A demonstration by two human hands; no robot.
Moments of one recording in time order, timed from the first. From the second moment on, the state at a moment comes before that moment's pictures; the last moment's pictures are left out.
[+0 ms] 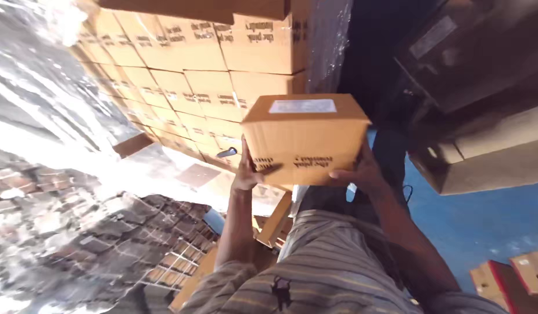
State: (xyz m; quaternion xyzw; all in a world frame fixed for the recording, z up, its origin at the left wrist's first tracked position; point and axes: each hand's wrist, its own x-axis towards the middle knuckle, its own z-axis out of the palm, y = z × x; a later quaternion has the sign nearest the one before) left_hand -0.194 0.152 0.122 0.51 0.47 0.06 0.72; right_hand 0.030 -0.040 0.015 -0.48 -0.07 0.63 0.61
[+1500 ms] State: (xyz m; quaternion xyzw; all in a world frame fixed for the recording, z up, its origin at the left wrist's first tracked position) left_hand 0.183 0.065 -0.417 0.81 0.16 -0.49 0.26; right_hand 0.274 -0.180 -0.382 -0.85 -0.38 0.37 0.07
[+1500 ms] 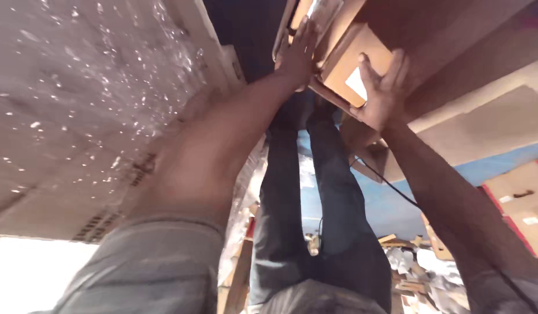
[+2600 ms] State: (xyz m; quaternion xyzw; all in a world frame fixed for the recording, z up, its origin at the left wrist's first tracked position) left_hand 0.174 0.055 -0.376 0.80 0.15 -0.51 0.25; right_hand 0.234 -0.147 -0.440 -0.91 -0.21 0.37 0.02
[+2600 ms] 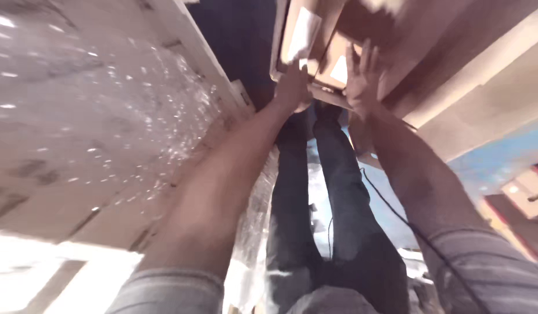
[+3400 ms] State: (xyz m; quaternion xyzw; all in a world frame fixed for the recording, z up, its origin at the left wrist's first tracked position) left_hand -0.017 0.060 0.221 0.60 0.58 0.32 0.45; right_hand 0.204 -0.354 0.060 -0.84 0.15 0.48 0.22
